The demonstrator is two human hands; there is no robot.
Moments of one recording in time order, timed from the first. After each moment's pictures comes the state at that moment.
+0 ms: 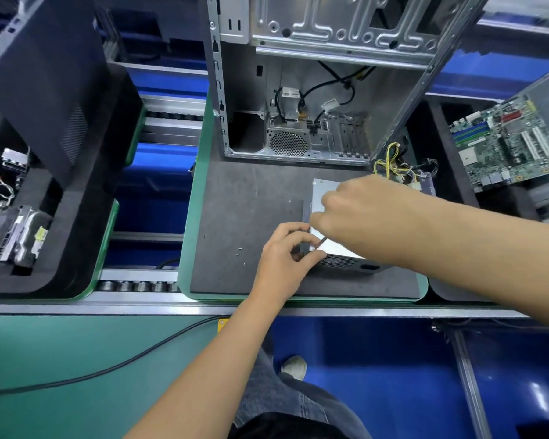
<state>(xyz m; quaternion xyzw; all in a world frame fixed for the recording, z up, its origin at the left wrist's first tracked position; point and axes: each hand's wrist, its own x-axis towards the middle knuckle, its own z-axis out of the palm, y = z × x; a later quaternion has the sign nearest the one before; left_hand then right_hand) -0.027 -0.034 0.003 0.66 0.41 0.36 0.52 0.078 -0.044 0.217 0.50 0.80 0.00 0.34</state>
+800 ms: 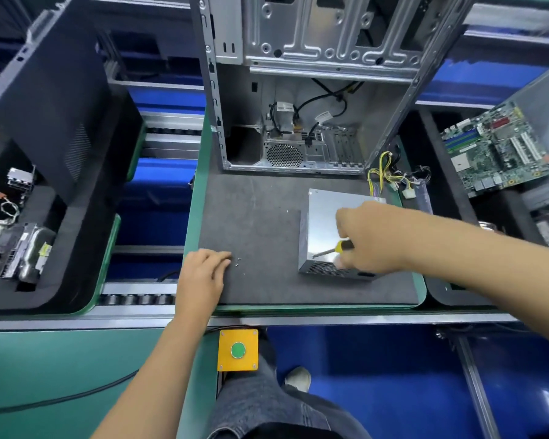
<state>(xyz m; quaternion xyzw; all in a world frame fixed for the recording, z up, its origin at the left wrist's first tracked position) -0.144 0.001 -0.046 0.77 0.53 0.30 0.18 0.104 -0.047 0.198 0.70 0.63 -0.22 0.25</state>
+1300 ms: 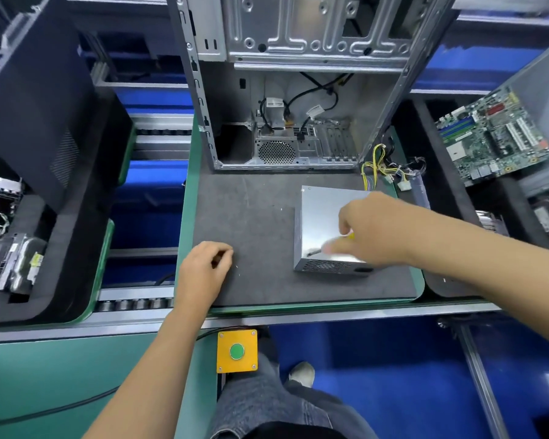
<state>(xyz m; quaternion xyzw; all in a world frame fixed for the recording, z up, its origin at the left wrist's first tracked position) -0.129 0.019 -0.033 0.77 0.52 0.29 0.24 0.120 -0.050 0.188 0.73 0.60 -0.24 0.21</state>
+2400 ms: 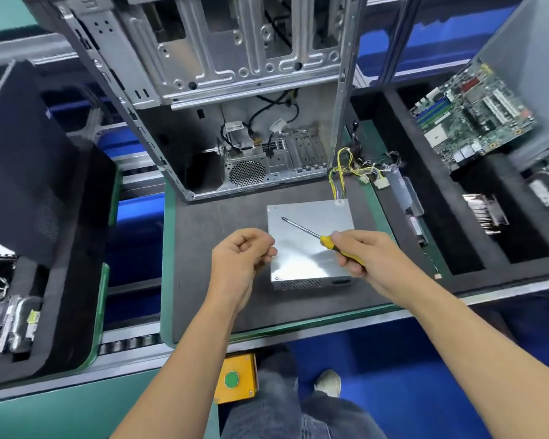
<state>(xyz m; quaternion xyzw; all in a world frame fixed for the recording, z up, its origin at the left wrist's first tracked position) -0.009 0.011 0.045 0.42 0.43 0.35 0.72 0.197 -0.104 0.082 0.62 0.29 -0.55 -0.47</state>
